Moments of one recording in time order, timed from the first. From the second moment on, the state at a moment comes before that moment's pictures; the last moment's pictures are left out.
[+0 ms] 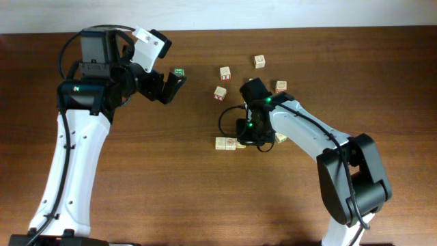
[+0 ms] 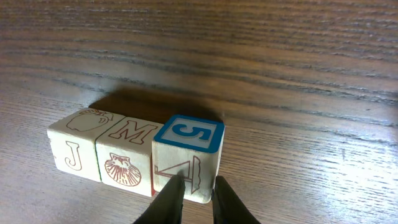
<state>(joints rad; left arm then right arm) -0.07 1.55 1.55 -0.74 0.49 0.38 0.44 1.95 1.33 -0.81 -0.23 0.43</state>
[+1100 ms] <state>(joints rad) -0.07 1.55 1.55 -0.74 0.49 0.38 0.44 1.95 1.33 -0.84 -0.24 0.41</state>
